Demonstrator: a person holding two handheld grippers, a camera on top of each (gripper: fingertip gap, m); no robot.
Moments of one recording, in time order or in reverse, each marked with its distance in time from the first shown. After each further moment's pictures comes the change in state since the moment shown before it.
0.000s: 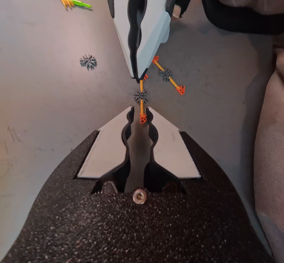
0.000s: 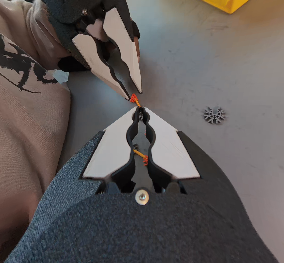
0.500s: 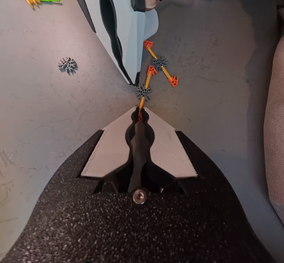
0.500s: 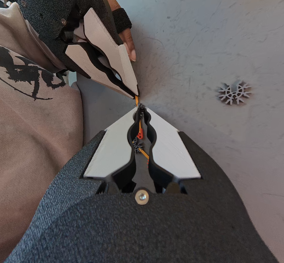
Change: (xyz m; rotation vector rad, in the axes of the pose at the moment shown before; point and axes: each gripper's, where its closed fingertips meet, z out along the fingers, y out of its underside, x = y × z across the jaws) left arm 0.011 0.010 0.012 -0.080 0.058 0.152; right arm -0.004 0.019 0.011 -0.133 -0.087 0.240
